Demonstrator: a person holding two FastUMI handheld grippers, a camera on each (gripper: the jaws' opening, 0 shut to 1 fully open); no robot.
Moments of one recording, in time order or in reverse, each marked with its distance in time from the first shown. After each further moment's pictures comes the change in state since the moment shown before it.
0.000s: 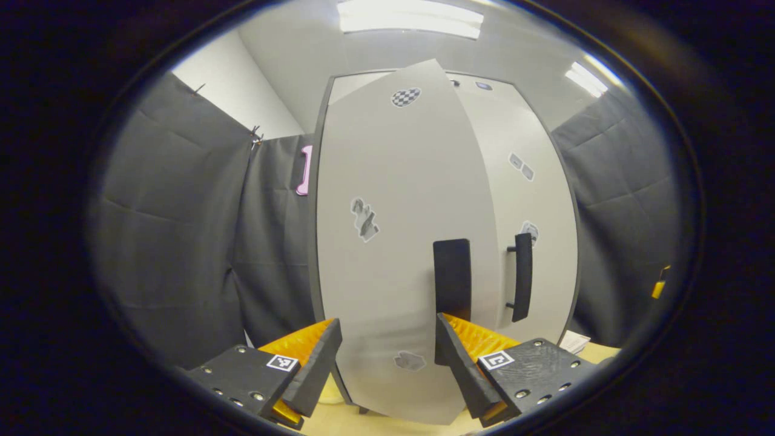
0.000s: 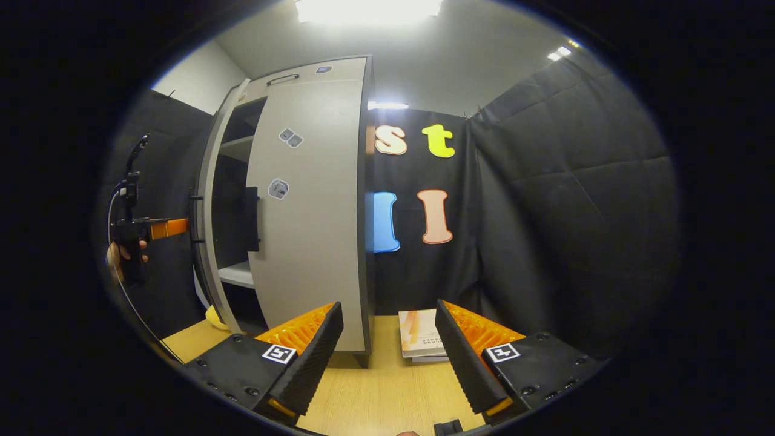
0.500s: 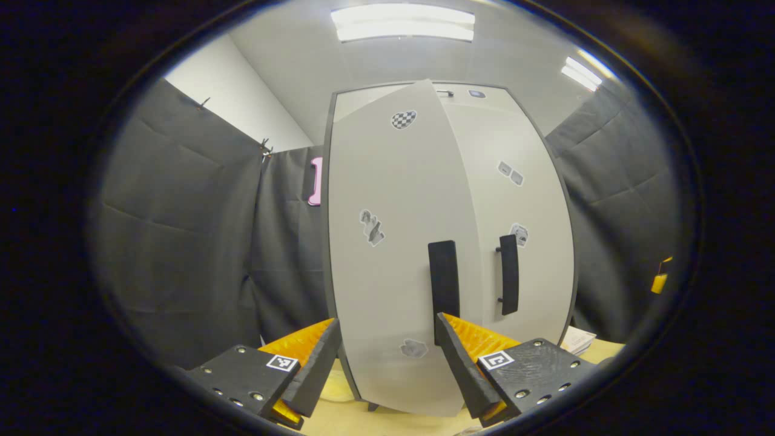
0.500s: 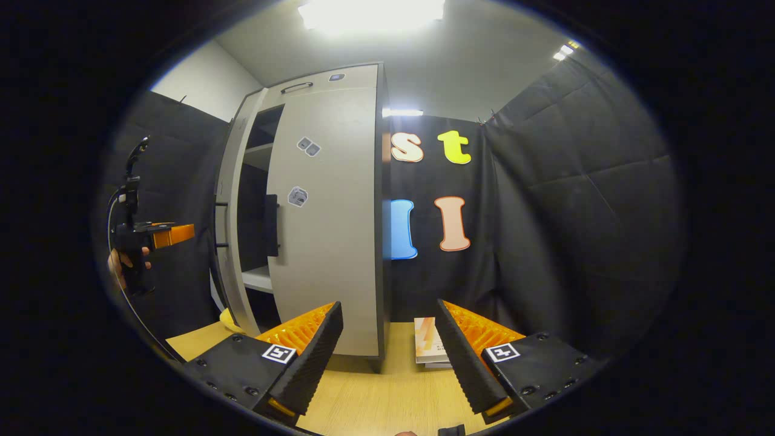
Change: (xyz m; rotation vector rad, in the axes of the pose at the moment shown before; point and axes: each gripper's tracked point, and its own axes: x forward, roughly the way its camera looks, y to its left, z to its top) left arm -0.071 -0.006 0.003 0.044 -0.020 0.077; right arm -0.001 0.014 0.009 0.004 -0.056 0.108
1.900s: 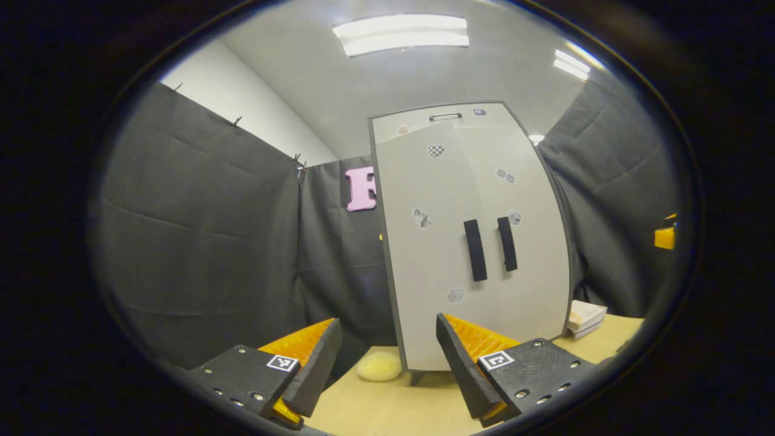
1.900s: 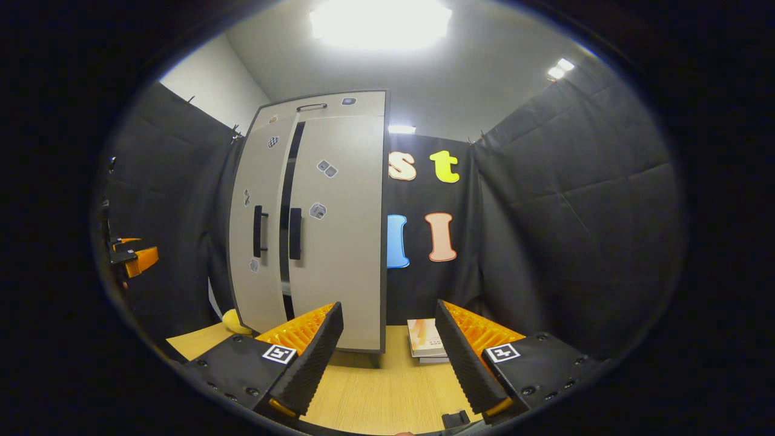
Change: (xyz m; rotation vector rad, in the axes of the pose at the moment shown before) left arm -0.175 0.088 -0.026 0.071 -0.021 0.086; right arm -0.092 0.029 0.003 -0.026 -0.059 -0.092
